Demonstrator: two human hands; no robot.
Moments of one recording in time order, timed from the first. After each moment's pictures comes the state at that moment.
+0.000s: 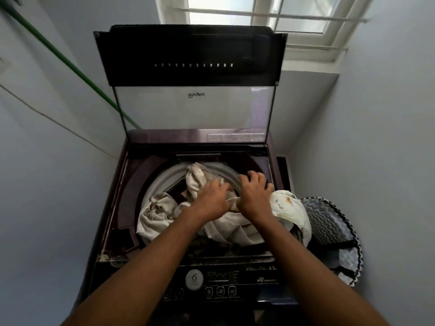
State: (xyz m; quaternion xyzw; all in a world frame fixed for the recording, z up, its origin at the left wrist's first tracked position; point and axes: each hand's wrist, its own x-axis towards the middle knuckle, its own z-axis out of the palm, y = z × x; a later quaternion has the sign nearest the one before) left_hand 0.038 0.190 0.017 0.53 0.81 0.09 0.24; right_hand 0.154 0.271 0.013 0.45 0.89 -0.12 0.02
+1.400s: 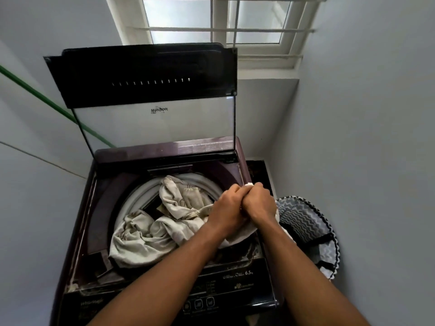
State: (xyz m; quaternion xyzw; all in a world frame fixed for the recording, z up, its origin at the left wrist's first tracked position) left_hand 0.133 0.239 0.025 0.60 0.71 0.31 0.22; right_hand 0.212 0.308 0.055 0.68 0.68 -0.27 -0.03
